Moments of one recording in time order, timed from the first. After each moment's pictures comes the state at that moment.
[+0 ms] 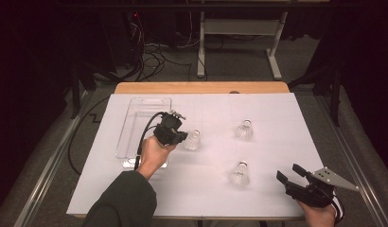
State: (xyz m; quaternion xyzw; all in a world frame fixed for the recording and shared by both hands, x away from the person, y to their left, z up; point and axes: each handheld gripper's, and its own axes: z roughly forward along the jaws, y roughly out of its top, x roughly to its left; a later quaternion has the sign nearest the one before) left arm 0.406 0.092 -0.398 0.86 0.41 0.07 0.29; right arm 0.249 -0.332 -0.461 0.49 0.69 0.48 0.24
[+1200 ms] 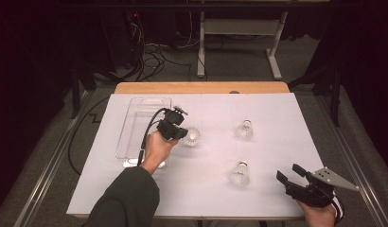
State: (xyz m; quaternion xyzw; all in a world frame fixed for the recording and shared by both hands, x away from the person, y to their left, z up) left arm 0.430 0.086 -0.406 0.86 0.43 0.08 0.27; right arm 0.249 -0.333 -0.461 0.49 0.69 0.48 0.24
